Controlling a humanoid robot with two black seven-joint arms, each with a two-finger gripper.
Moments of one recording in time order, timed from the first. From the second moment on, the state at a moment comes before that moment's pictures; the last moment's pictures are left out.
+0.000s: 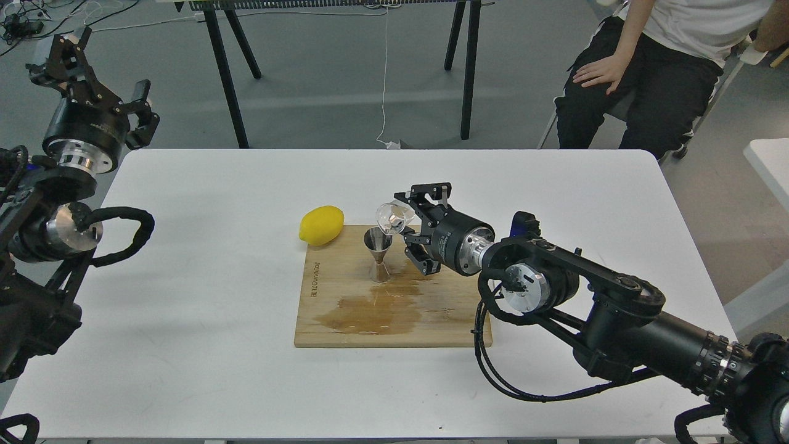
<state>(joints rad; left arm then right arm) -0.59 0.37 -1.14 -1.00 0.42 -0.02 -0.21 0.60 -0.19 0.57 1.30 -0.26 -0.24 -0.11</state>
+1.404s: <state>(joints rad) -0.58 0.36 -1.14 -1.00 0.42 -0.02 -0.21 0.69 -0.18 0.38 1.26 -0.69 -0.33 -0.05</state>
